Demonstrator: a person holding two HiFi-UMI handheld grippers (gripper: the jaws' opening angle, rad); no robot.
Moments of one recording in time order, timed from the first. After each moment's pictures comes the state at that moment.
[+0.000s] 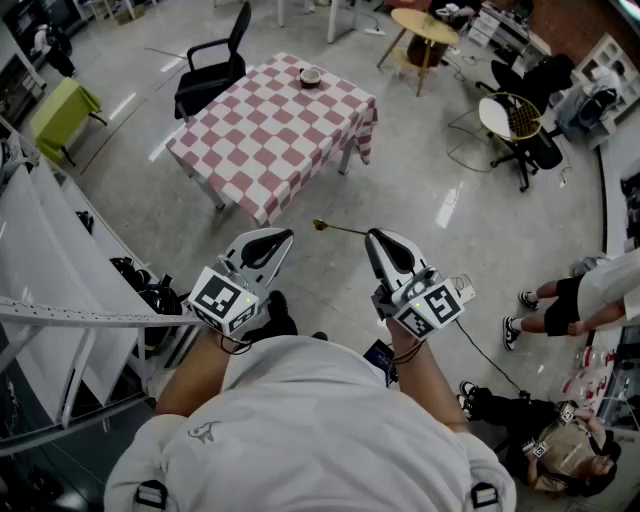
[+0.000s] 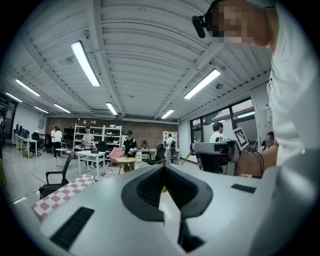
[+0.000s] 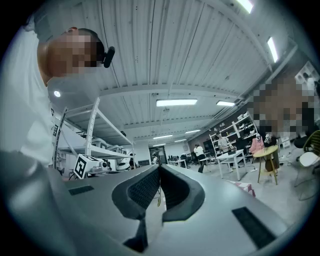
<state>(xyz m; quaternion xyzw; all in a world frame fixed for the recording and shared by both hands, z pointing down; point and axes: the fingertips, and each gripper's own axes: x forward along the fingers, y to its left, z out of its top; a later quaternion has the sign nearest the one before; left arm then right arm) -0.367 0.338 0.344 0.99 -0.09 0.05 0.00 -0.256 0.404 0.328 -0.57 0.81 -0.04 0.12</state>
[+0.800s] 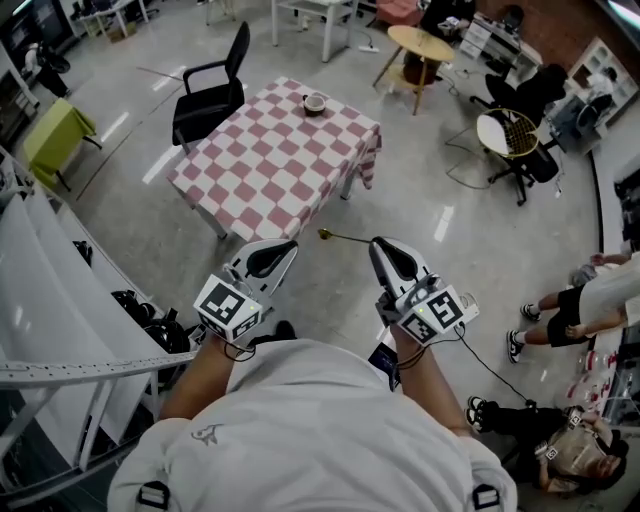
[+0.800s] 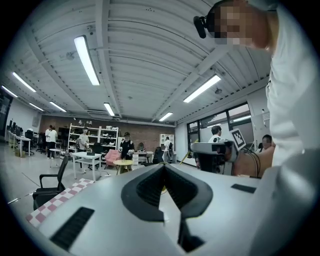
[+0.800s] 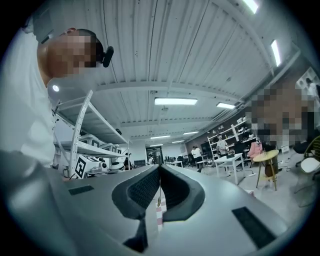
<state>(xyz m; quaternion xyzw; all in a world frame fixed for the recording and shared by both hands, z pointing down) -0.370 0.234 0.341 1.00 -0.06 0.03 0.01 -0.259 0.303 0.321 -0.58 0.80 -0.03 0.11</state>
